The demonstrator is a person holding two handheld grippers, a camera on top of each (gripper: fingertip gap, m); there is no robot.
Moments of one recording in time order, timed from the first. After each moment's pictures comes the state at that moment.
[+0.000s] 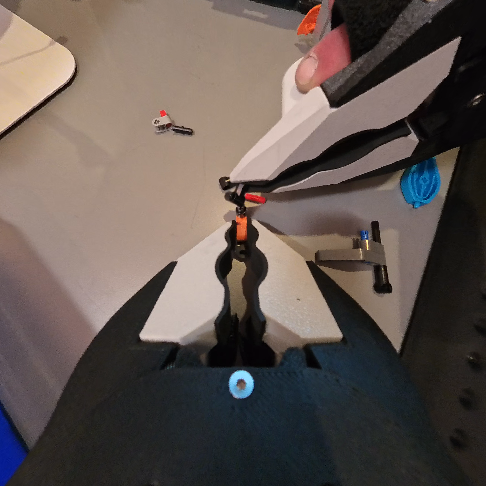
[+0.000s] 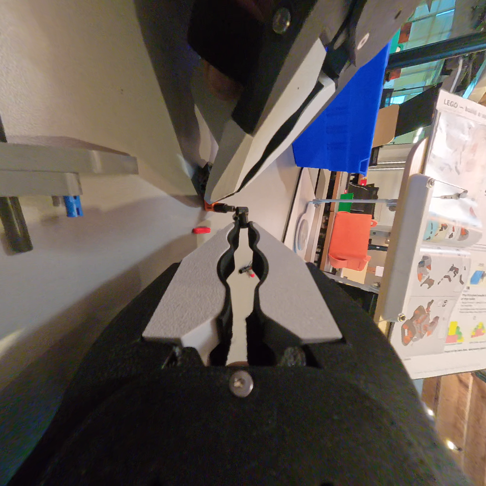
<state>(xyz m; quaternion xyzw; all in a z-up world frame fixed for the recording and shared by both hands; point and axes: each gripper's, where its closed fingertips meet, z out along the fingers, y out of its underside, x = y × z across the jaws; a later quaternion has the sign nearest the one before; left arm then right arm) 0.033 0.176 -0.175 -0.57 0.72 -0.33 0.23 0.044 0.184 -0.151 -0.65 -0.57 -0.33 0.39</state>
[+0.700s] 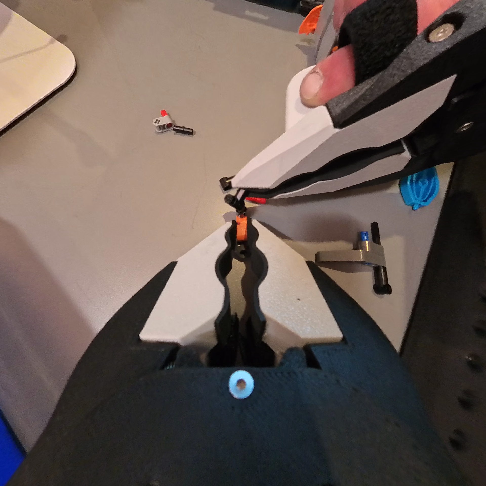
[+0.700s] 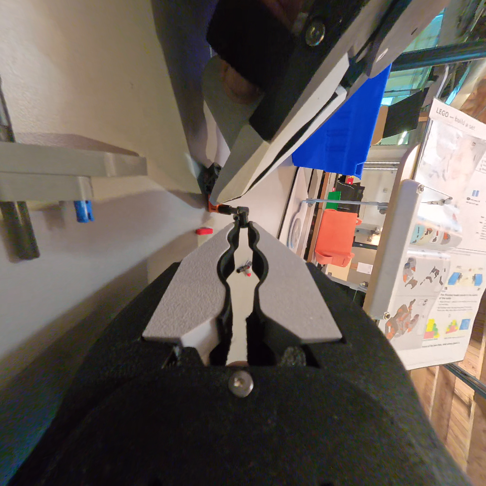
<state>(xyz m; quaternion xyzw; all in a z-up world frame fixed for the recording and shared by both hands) 0.033 0.177 -0.175 -0.57 0.71 -0.33 0.23 0.043 0.186 -0.154 -0.63 -0.57 -0.36 0.38</state>
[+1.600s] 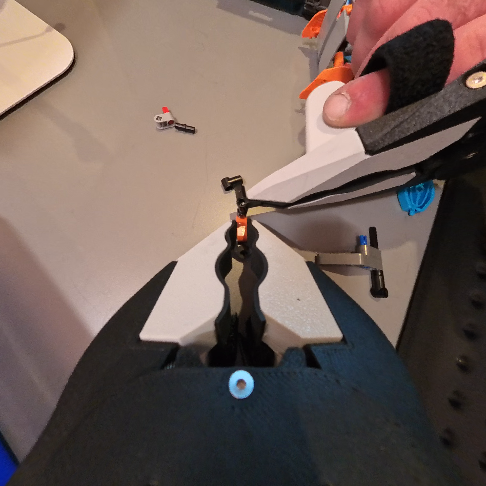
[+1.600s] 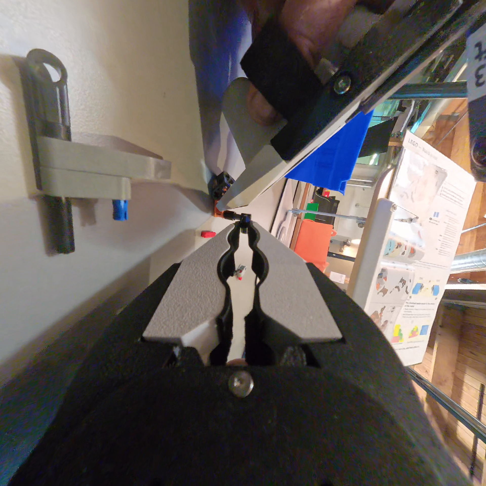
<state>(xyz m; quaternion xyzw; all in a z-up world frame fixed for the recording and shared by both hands) 0.034 0.177 -0.175 -0.58 0.70 -0.34 0.22 0.034 0.180 -0.154 -0.59 -0.59 -0.39 0.39</state>
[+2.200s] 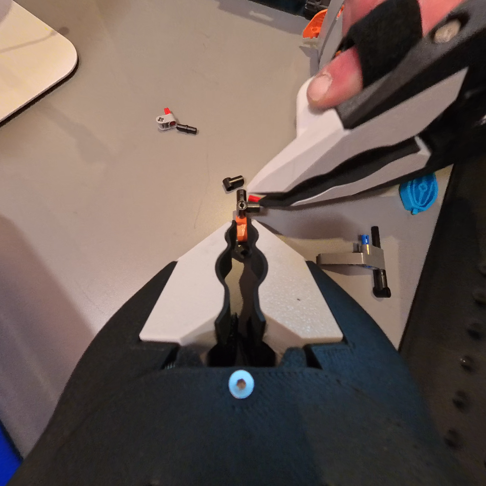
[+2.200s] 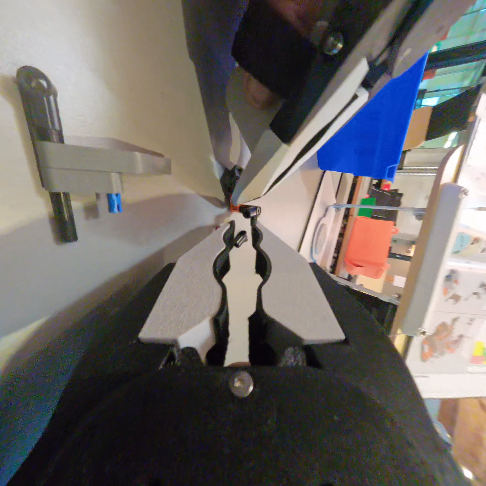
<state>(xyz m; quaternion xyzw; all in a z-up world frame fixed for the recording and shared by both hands) 0.034 0.178 -0.175 -0.58 0.71 -0.34 0.22 0.040 0.174 -0.163 -0.66 -0.58 -0.29 0.36</state>
